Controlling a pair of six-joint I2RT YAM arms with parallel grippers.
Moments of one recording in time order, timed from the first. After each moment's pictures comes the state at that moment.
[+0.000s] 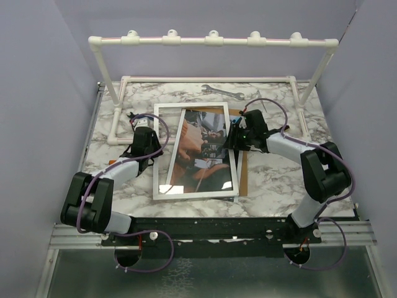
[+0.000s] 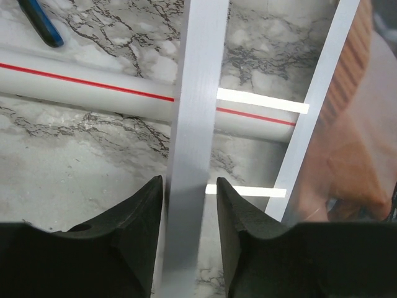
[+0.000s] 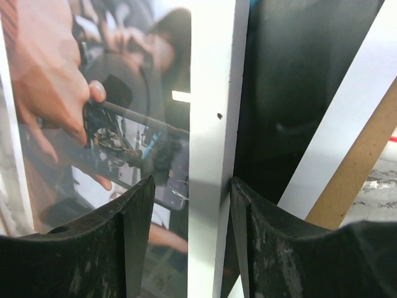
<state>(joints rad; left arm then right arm) -0.26 1.40 0.60 0.14 -0.11 -0.45 0.41 1.71 1.00 -0.11 -0.25 0.47</state>
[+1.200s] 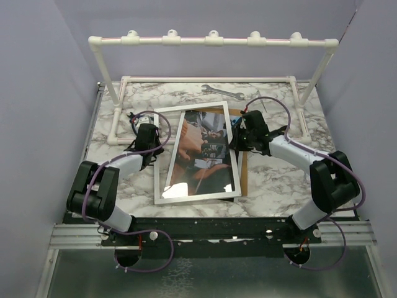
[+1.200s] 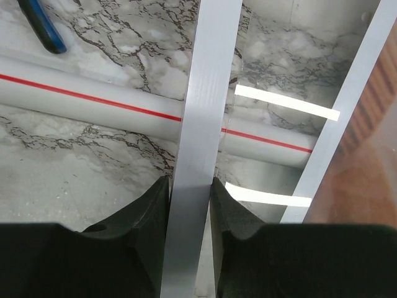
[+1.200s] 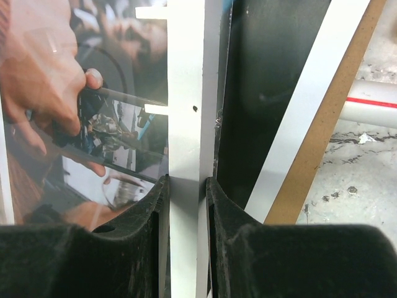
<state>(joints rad) -0.26 1.51 0.67 0.13 -0.18 -0.51 0.47 1.60 0.99 -0.23 -0.08 0.45</state>
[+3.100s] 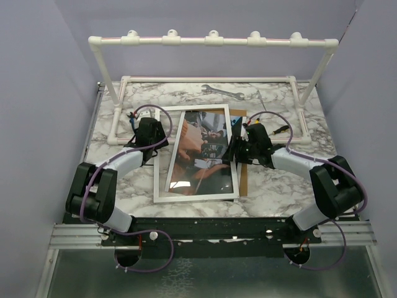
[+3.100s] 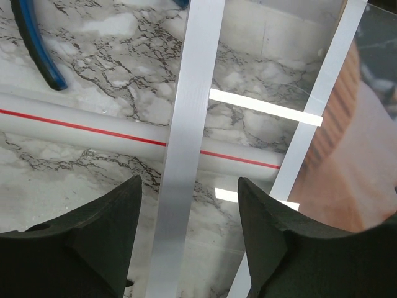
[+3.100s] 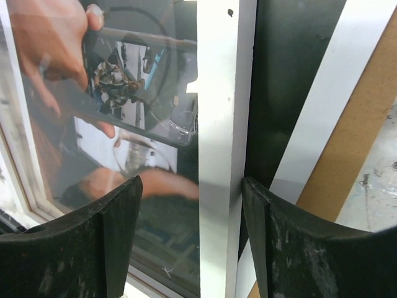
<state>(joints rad) -0.28 1.51 0.76 0.07 -0.21 -0.48 0.48 1.54 0.78 -0.05 -0.21 0.58</state>
